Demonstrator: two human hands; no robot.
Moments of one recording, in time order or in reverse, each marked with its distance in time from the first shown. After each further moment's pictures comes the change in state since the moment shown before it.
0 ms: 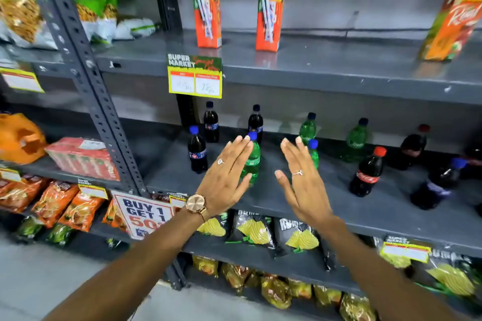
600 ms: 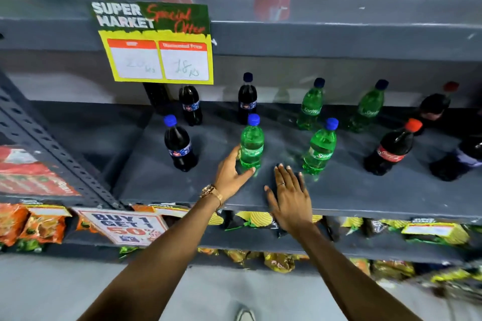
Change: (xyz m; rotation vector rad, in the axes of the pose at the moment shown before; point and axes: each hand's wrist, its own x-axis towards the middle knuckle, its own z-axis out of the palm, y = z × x) left_hand -0.005 -0.078 0.149 -0.778 -0.264 -0.747; right_hand -0.040 0.059 0.149 -0.313 -0.395 0.540
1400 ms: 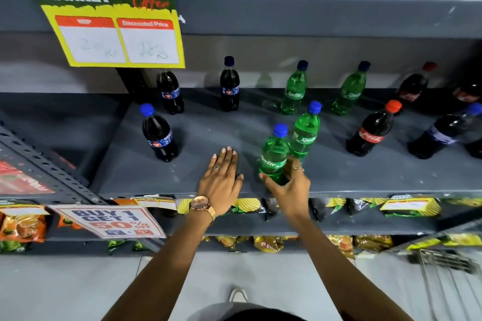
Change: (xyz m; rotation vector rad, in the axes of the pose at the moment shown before) left_hand -0.041 -0.012 0.014 0.856 -0.199 0.198; right_hand -0.017 0.003 -0.025 0.933 0.268 0.325
